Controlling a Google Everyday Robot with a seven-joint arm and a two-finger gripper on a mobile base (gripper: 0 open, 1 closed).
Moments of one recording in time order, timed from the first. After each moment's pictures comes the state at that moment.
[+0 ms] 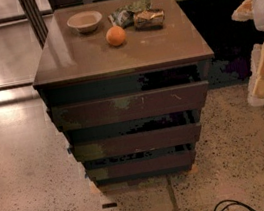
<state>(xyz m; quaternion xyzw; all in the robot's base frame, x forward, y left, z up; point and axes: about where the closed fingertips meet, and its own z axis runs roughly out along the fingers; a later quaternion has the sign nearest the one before) 0.438 -0.217 0.976 -0.60 0.78 -0.03 0.16</state>
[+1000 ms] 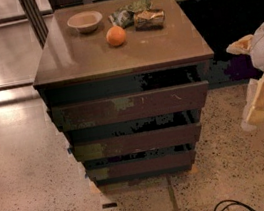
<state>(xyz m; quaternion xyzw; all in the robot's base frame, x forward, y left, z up) 0.443 -0.221 0.903 -0.61 0.77 0.04 0.21</state>
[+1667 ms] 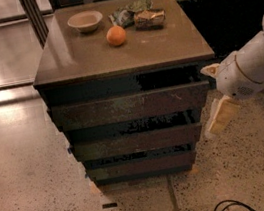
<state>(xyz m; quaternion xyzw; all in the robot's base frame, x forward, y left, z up) 0.500 -0.191 0.810 -0.59 0.76 0.07 0.25</state>
